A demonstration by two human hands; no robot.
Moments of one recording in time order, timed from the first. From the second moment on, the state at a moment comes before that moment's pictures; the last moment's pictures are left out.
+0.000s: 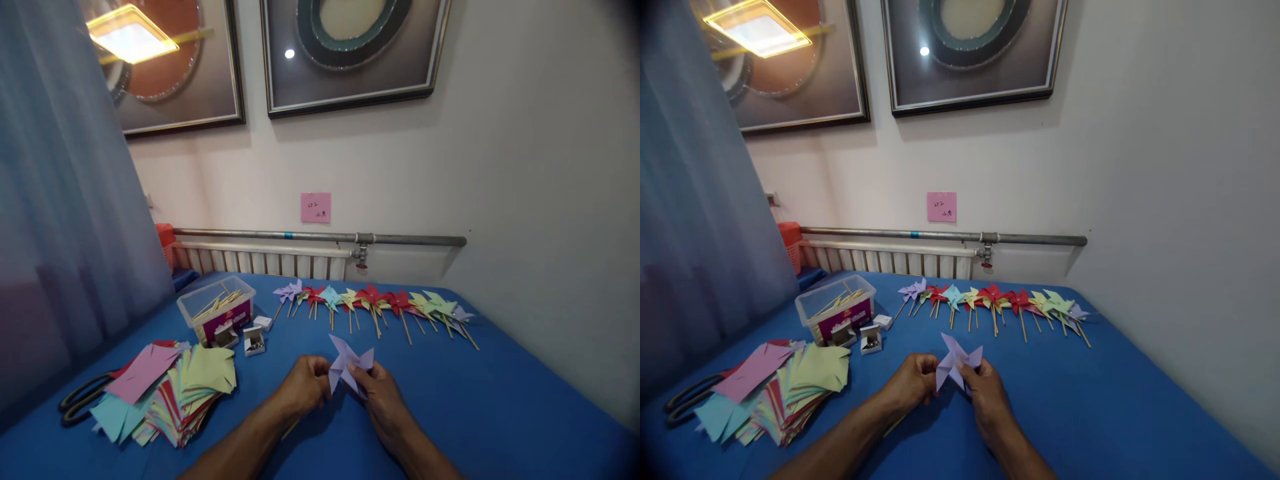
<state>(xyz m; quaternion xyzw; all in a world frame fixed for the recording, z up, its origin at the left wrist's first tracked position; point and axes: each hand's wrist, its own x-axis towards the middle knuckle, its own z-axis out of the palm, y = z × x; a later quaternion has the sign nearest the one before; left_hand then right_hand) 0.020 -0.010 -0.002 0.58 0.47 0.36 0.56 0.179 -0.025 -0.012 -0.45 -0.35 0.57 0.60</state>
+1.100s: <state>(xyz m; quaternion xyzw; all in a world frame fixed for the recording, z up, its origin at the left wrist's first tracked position) 0.027 -0.021 0.002 0.60 0.46 0.39 0.53 0.182 -0.021 -0.023 -0.46 -0.37 0.55 0.59</state>
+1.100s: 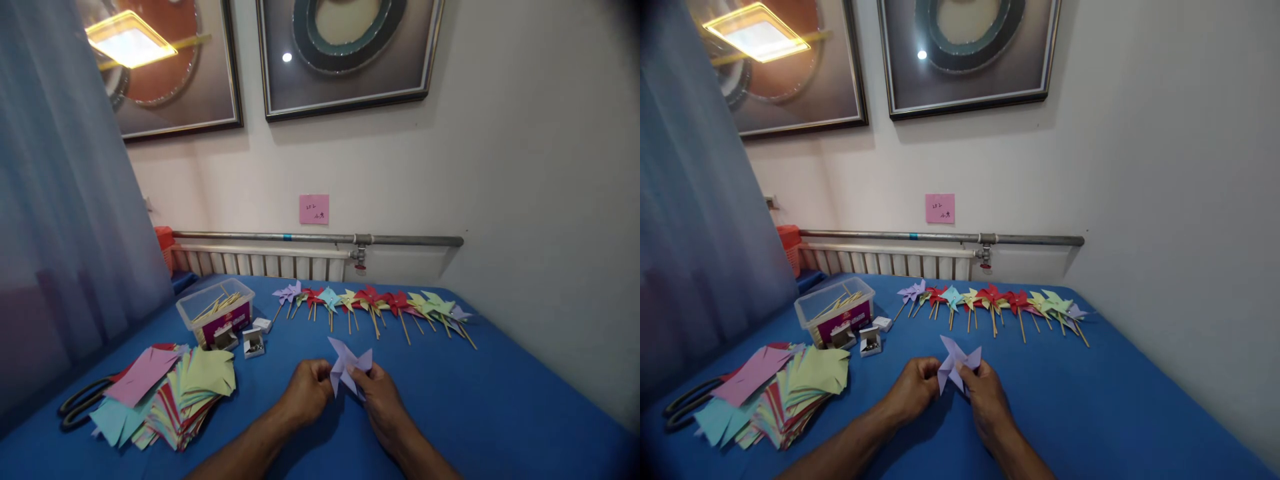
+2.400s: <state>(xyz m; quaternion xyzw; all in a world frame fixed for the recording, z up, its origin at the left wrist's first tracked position) 0.029 -0.023 -0.002 0.62 0.45 0.40 0.51 0.183 -0.021 -0.023 -0.46 -0.37 0.54 0.59</state>
